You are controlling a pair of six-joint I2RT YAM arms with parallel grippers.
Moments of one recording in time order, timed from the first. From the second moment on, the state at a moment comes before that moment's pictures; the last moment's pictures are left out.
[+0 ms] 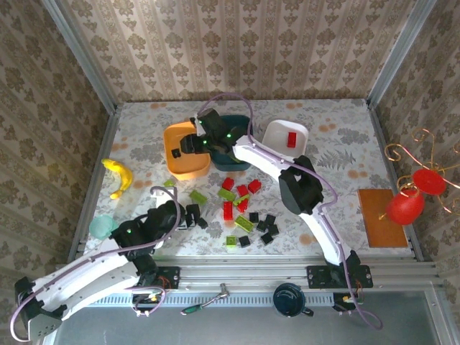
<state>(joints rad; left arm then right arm) -0.96 0.63 0.50 -0.72 -0.46 -0.79 0.71 2.40 2.16 -0.41 -0.28 0.54</state>
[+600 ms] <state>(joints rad) -0.98 1.01 0.47 -0.50 -0.24 -0.77 0.66 1.76 1.37 -0.23 -0.22 0.55</state>
